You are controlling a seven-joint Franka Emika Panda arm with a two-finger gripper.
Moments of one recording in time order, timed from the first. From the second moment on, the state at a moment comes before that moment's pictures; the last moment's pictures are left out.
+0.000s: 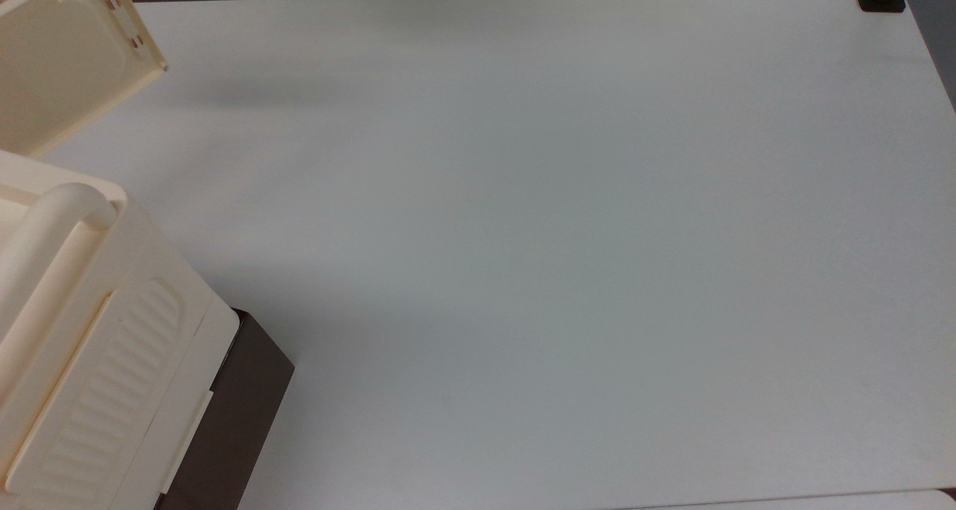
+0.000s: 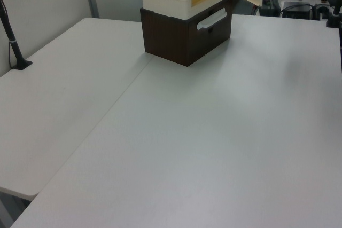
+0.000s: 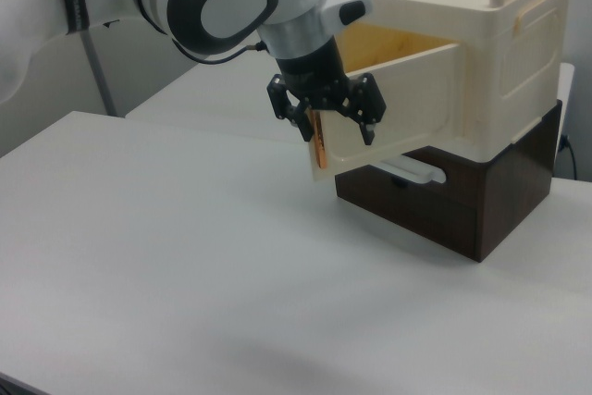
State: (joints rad) arm -0.36 0.04 -0.12 -1.60 0.05 1.92 -0.56
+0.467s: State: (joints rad) arm -0.42 0.02 -0.12 -1.60 0.05 1.91 -0.59
